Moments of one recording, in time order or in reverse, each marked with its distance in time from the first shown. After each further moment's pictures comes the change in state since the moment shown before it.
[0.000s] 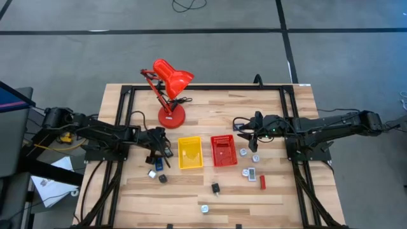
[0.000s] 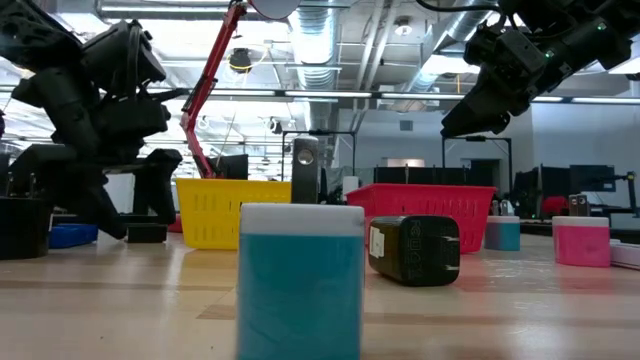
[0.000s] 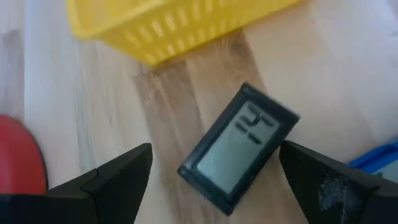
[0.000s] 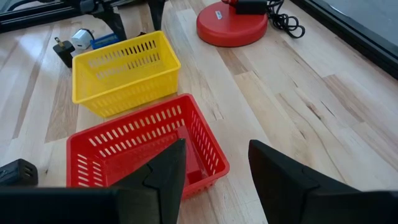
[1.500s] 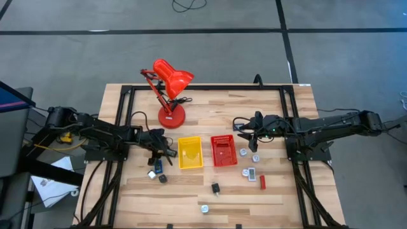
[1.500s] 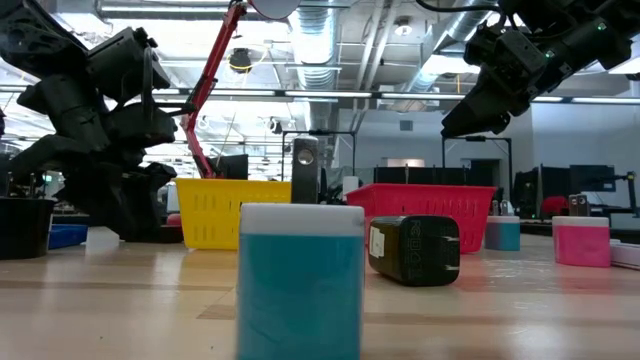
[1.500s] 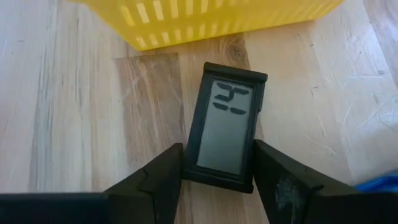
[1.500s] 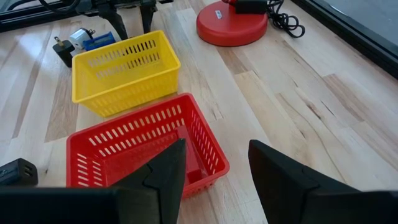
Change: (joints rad) left arm 0.000 0.068 -0.002 0.046 0.062 -0.219; right arm 0.000 0.000 0.000 -0.002 0.000 0.000
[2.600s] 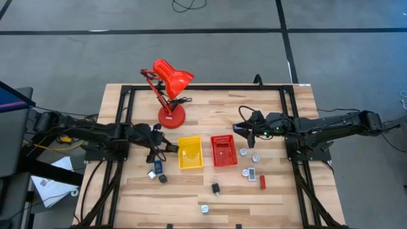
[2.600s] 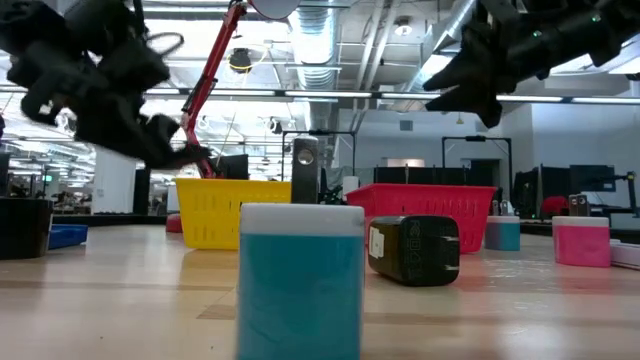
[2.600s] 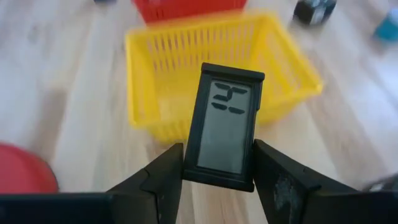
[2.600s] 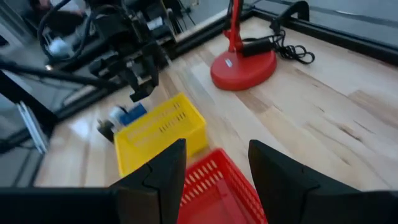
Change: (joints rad) left arm -0.001 -0.345 0.004 -0.026 0.005 -0.006; right arm 0.000 0.000 0.000 0.196 -0.007 0.264
